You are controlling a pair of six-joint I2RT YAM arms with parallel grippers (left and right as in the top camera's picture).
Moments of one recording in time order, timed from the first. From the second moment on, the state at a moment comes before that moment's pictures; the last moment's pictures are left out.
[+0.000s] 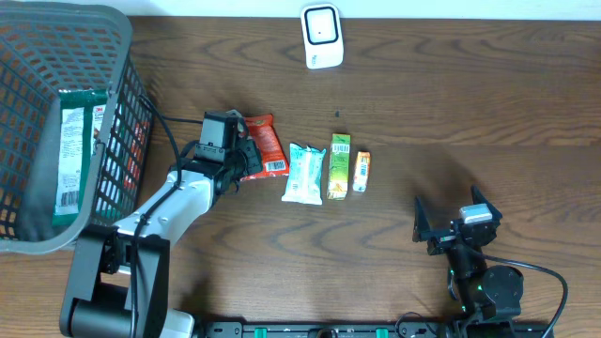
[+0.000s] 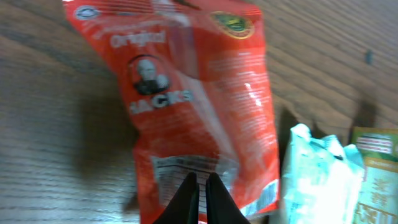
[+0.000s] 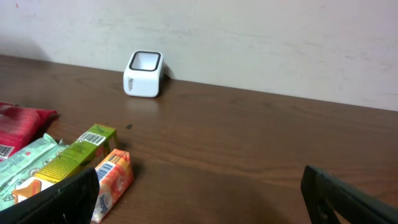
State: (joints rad) left arm -0.23 1.64 0.83 -0.17 0.17 -0.52; right arm 0.08 0.01 0.01 -0.06 -0.10 -0.05
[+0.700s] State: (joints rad) left arm -0.24 1.55 0.98 -0.33 0.12 -0.51; right arm 0.08 0.01 0.01 -0.06 -0.10 -0.05
